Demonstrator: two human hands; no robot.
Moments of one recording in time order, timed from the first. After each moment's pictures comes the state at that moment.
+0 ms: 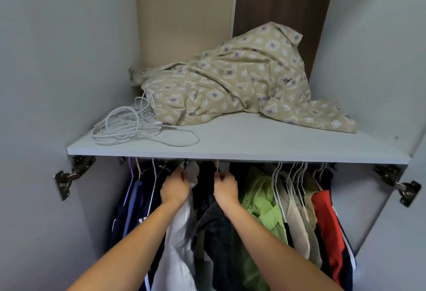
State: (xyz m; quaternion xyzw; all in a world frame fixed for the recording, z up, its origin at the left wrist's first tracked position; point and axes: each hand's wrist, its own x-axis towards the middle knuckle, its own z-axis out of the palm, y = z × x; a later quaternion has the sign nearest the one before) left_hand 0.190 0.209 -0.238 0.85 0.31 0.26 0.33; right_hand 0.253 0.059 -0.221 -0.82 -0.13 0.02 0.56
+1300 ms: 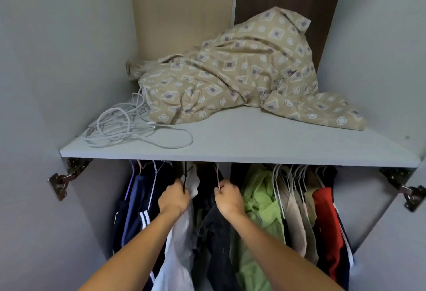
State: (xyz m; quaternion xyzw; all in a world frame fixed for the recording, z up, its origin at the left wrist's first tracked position) left_hand 0.168 0.184 -0.252 0.90 0.36 0.11 0.22; right_hand 0.261 0.030 -0.254 -0.91 -0.20 0.04 0.37
